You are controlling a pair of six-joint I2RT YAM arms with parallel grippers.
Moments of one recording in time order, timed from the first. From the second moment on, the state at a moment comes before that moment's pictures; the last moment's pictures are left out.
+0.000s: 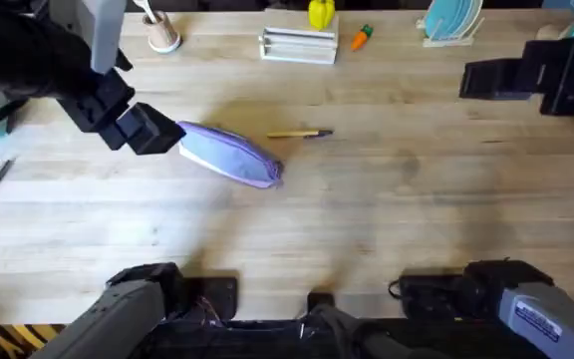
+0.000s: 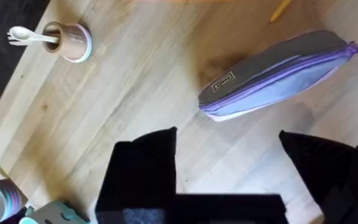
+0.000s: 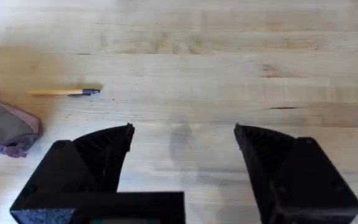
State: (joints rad) left arm 0.12 1.12 1.30 -1.22 0.23 0.99; right arm 0.01 0.95 1.19 -1.08 -0.03 0.06
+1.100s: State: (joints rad) left arm 0.40 1.55 1.30 -1.29 0.47 1.94; right arm 0.01 0.95 1.19 -1.05 -0.03 0.06
